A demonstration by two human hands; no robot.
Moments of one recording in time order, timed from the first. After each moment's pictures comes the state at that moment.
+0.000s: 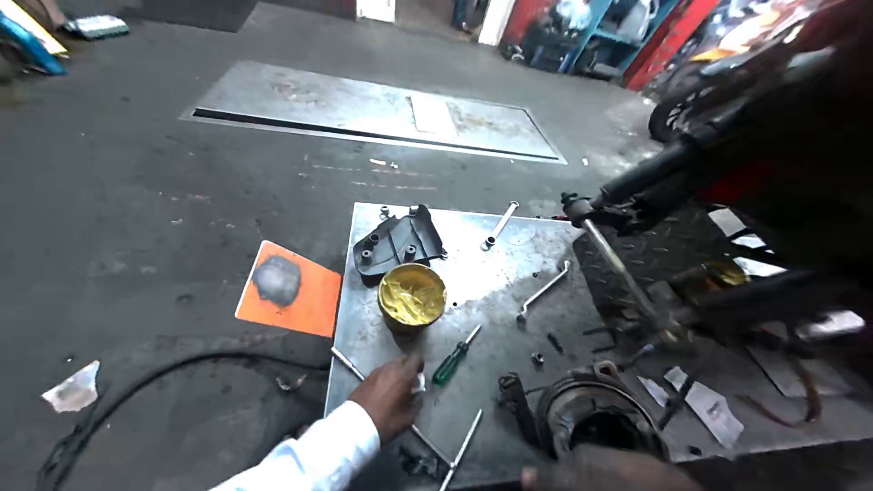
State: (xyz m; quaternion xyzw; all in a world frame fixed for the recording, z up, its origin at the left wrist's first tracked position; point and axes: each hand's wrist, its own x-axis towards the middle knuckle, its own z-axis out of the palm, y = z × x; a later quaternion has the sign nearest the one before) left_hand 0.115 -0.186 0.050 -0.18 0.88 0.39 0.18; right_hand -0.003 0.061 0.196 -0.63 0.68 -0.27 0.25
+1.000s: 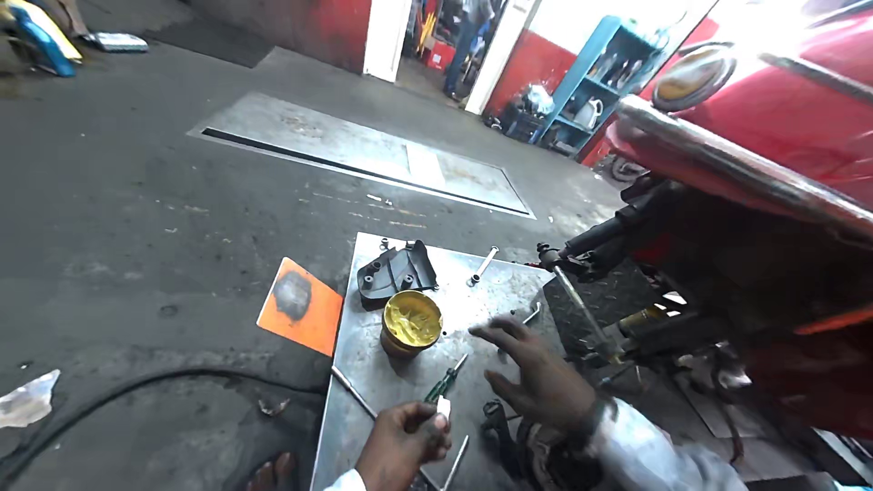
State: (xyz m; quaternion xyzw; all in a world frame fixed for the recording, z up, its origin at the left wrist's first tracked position) left_hand 0.156 -0.139 0.080 -0.30 0.46 0.84 -0.04; right_hand -0.060 -0.034 0.166 -0.58 0.80 -0.09 0.11
